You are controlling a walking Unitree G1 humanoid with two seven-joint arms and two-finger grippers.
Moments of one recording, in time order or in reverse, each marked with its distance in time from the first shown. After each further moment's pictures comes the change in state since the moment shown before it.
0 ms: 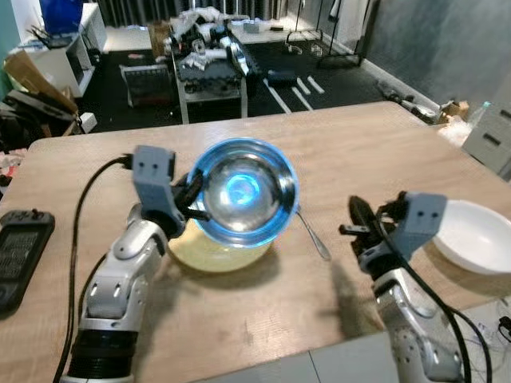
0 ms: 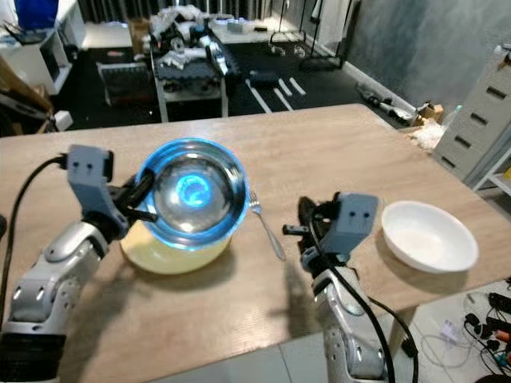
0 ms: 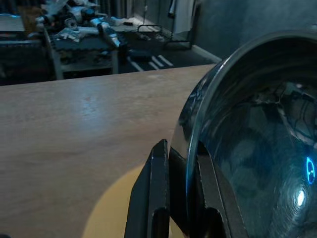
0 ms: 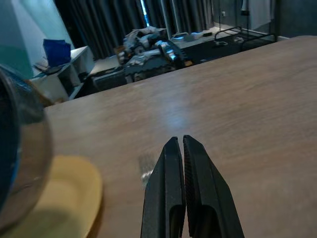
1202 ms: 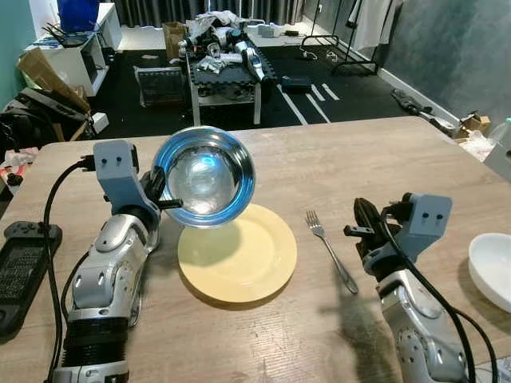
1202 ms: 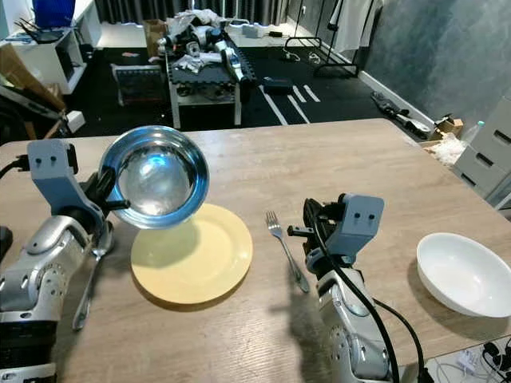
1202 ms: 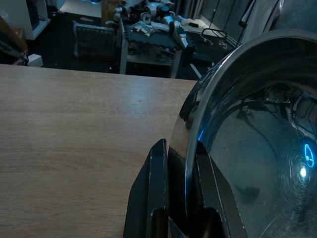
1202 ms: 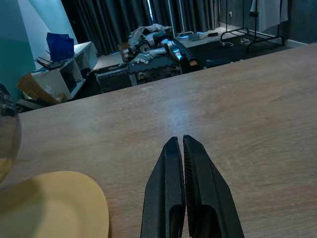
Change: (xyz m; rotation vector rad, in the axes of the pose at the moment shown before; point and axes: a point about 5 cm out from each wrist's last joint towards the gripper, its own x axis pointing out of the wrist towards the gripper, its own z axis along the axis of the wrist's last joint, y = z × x) left arm 0.000 0.036 0.002 -0.068 0.015 0.275; right arm -0.002 -0.005 -0.003 -0.008 0.013 -0.011
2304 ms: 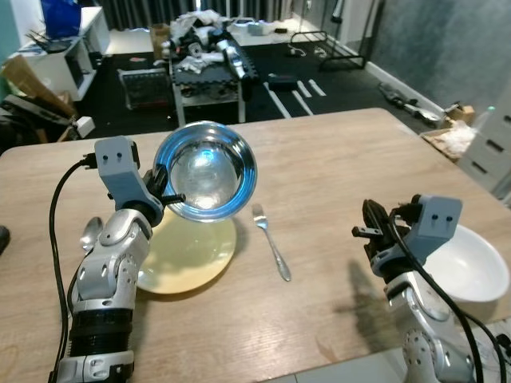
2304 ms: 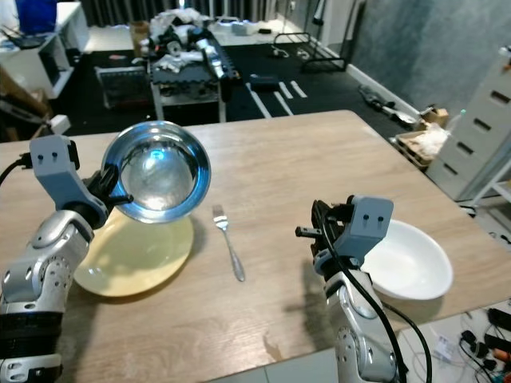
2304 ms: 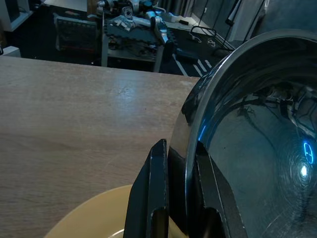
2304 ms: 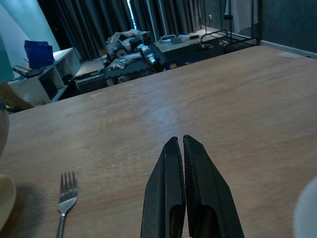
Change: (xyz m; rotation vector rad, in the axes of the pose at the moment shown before) left arm 0.007 -0.001 0.001 -0.057 0.010 0.028; right arm -0.003 -0.007 0.001 -0.011 0.001 -0.020
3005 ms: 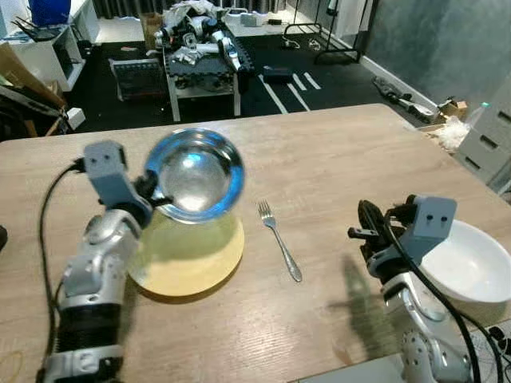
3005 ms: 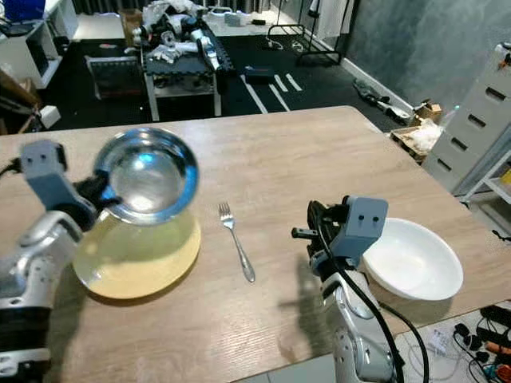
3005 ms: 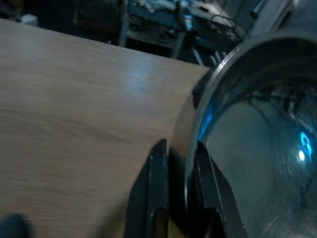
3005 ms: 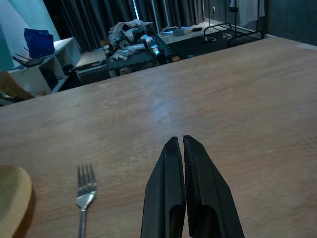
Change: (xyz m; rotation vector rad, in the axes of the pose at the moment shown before) left arm 0.008 0.037 0.015 -0.074 0.026 0.088; right arm 0.000 0.003 0.001 0.002 0.002 0.011
